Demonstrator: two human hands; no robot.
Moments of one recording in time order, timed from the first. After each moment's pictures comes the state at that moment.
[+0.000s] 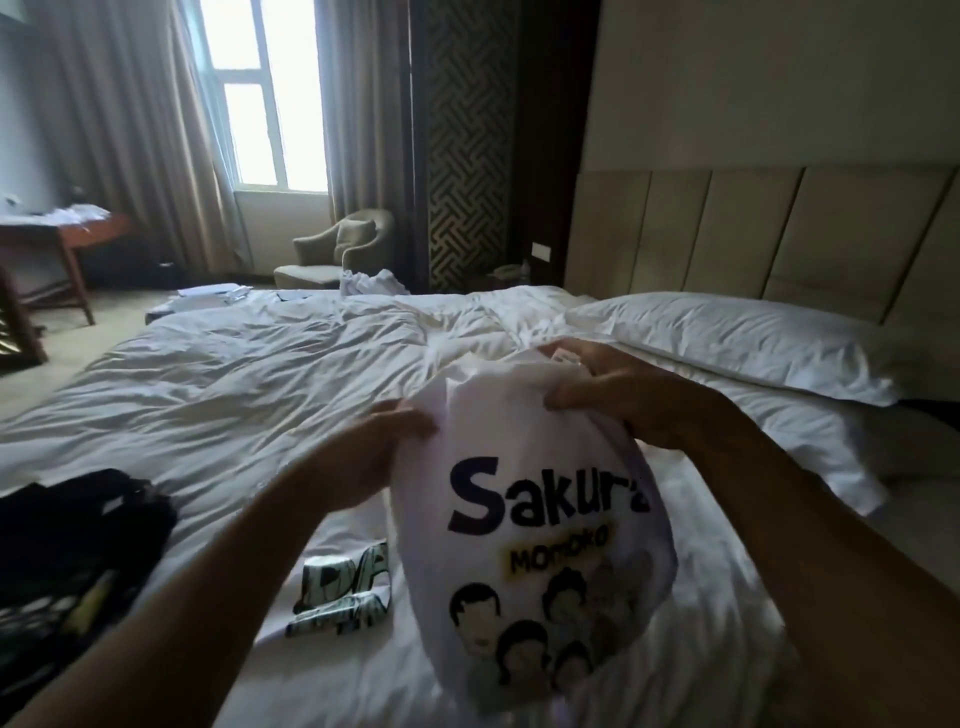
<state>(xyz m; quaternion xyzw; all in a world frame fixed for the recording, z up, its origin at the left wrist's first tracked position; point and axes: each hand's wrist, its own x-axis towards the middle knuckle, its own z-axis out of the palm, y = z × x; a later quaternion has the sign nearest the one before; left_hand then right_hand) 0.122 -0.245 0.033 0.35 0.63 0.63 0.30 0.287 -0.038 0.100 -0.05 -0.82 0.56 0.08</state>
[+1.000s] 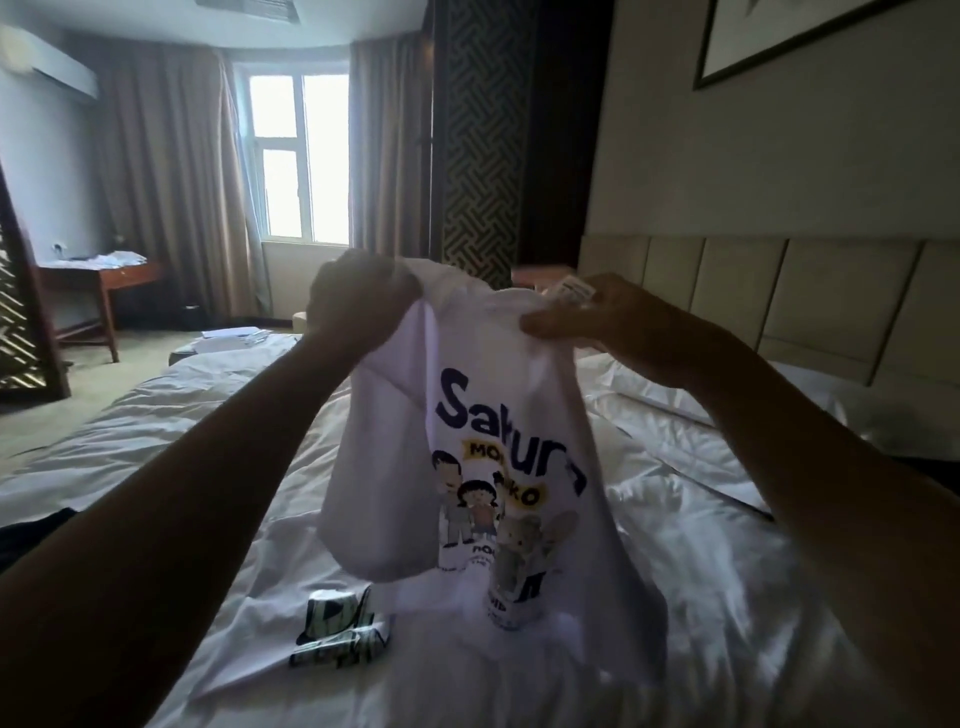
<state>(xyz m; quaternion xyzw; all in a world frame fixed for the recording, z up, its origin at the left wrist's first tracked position) 0.127 -0.246 0.187 0.32 0.80 0.41 -0.31 0.307 -0.076 0.203 0.05 -0.87 0.46 0.18</state>
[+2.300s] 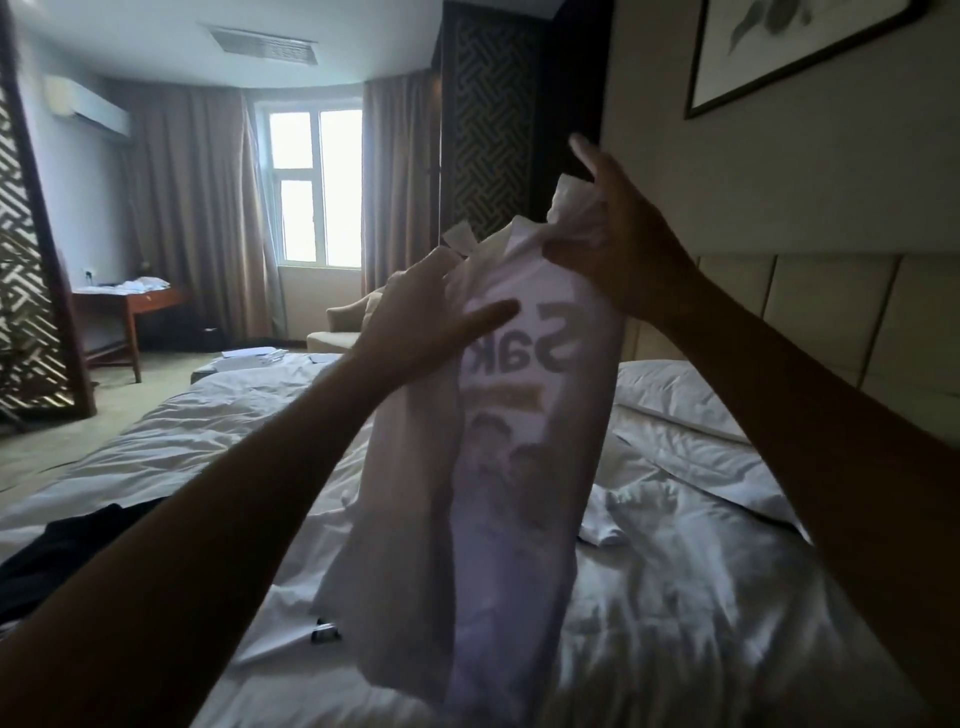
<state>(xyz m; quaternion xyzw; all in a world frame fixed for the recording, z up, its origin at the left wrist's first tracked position) 0.221 -0.272 0.195 0.48 0.71 0.45 -0.26 0.349 -0.111 0.251 0.03 -0.86 0.21 0.46</state>
